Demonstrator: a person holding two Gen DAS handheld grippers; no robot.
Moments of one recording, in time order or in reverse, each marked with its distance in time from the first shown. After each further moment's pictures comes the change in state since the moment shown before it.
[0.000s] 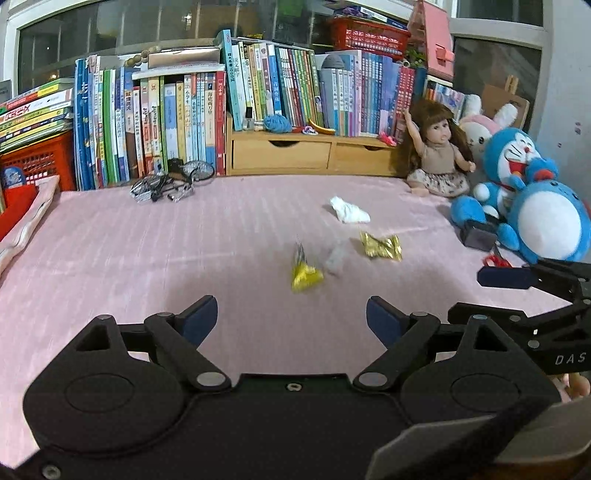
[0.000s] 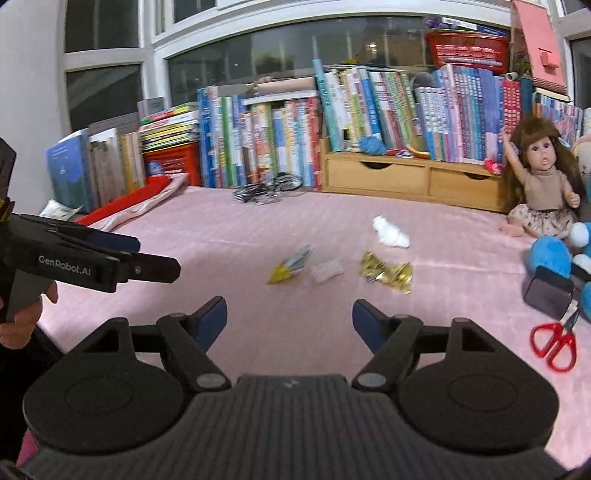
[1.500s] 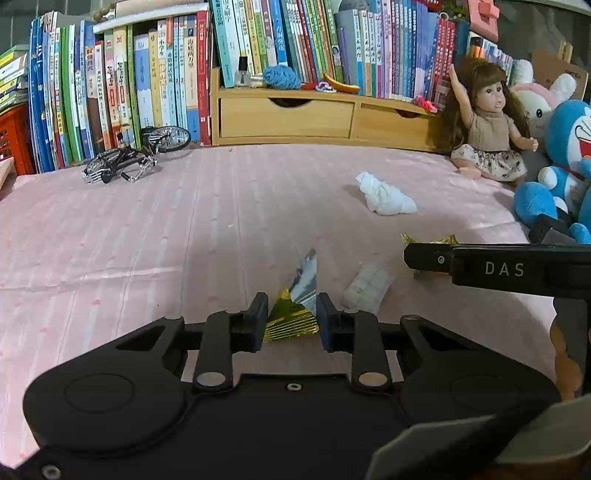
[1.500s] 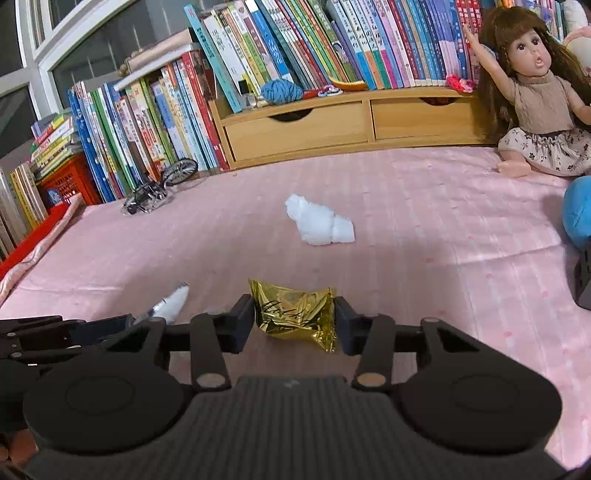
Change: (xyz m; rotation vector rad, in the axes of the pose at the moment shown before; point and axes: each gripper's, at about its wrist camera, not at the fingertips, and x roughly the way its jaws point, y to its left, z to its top) left arm 0.181 -0.017 0.010 -0.009 0.067 0.055; right arm 0.163 -0.089 0.015 0.244 0.101 -0.093
